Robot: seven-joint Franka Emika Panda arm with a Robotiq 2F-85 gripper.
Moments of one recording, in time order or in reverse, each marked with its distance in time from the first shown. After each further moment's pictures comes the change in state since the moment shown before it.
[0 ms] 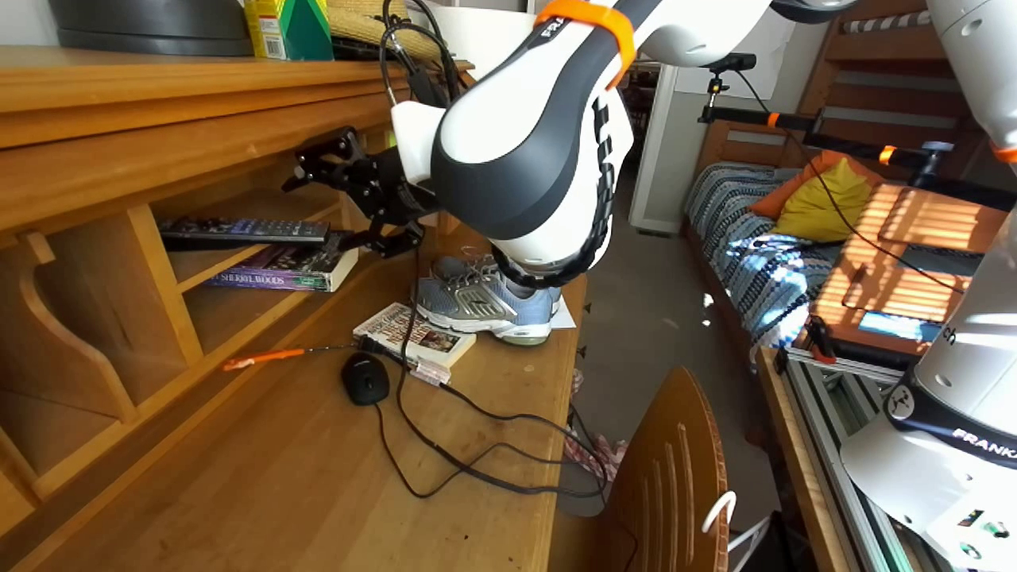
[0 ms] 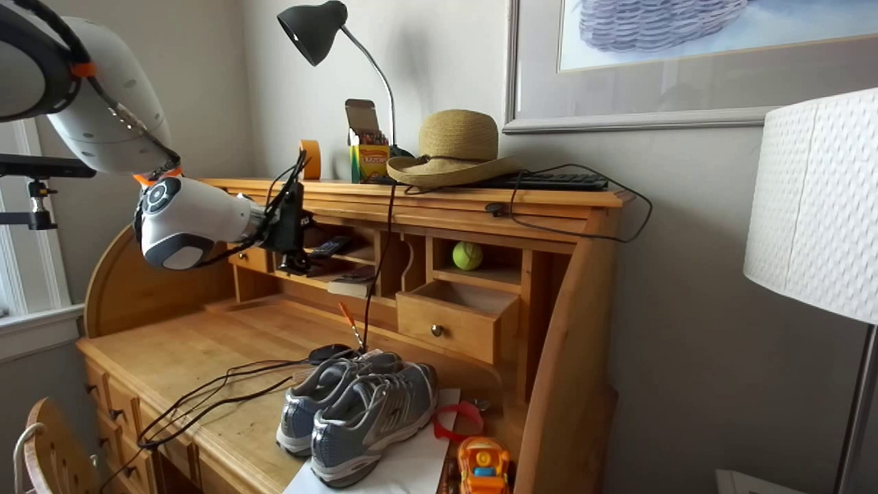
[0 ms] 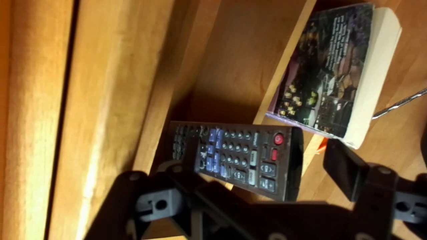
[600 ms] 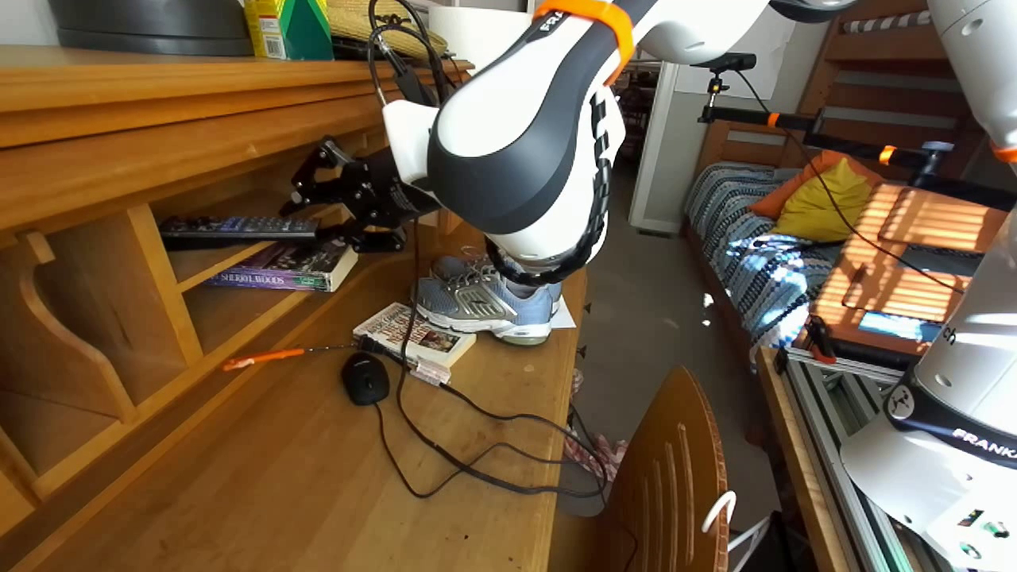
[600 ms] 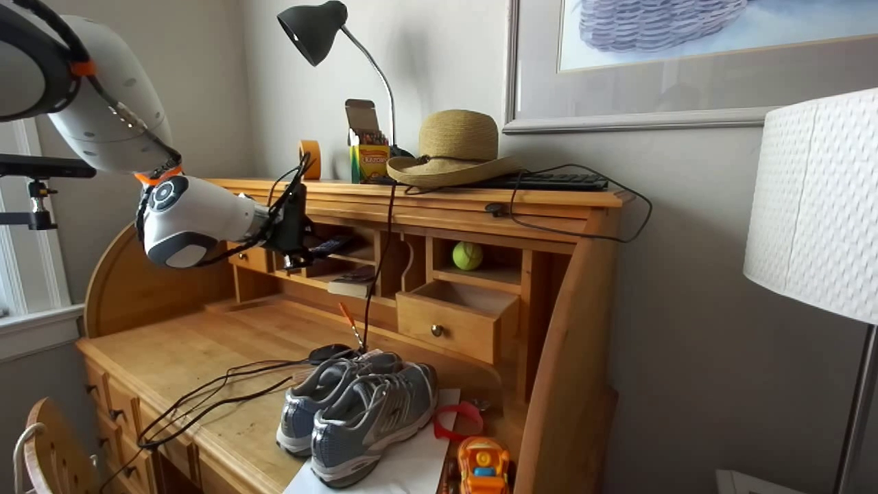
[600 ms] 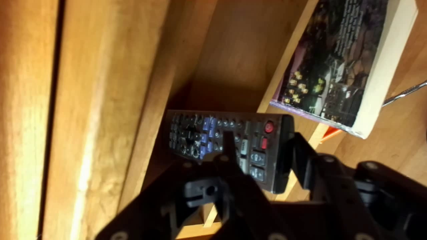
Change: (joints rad) arm 0.000 0.001 0.000 0.011 -0.013 -0.053 0.000
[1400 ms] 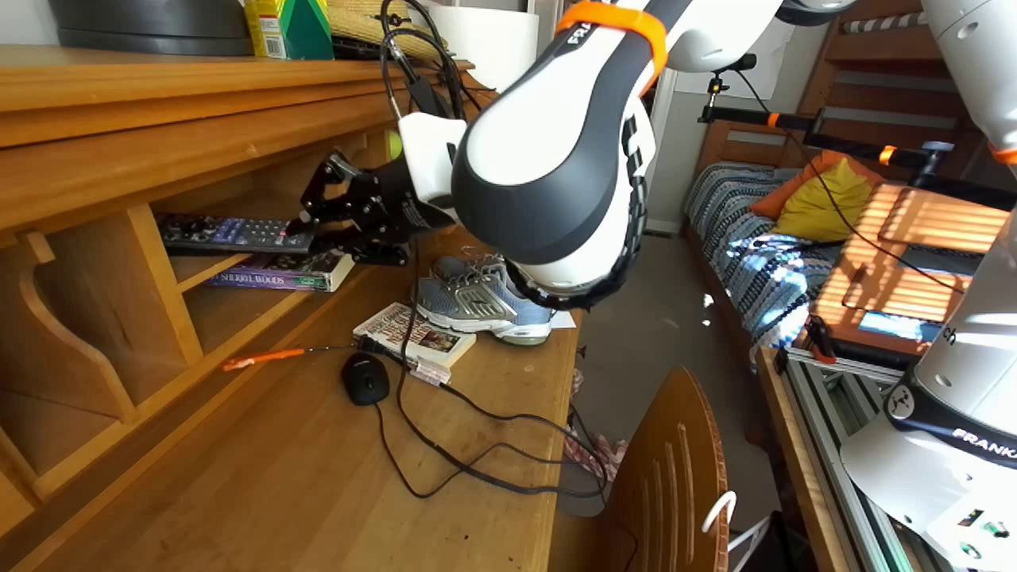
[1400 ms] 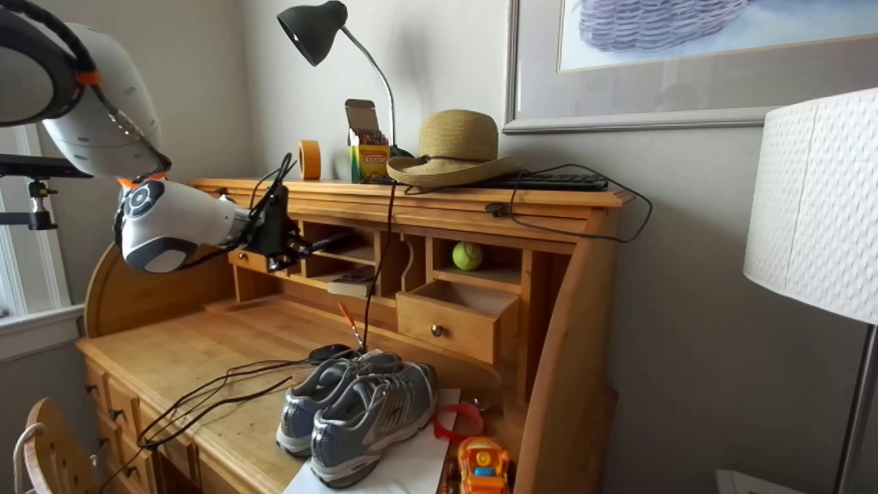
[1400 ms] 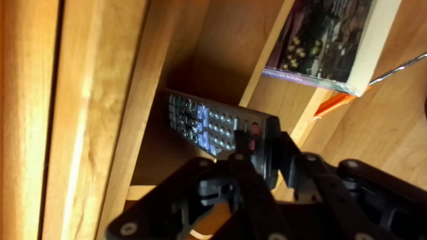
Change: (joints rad) arm 0.004 -0.019 0.045 -0.073 -0.001 0.105 0.003
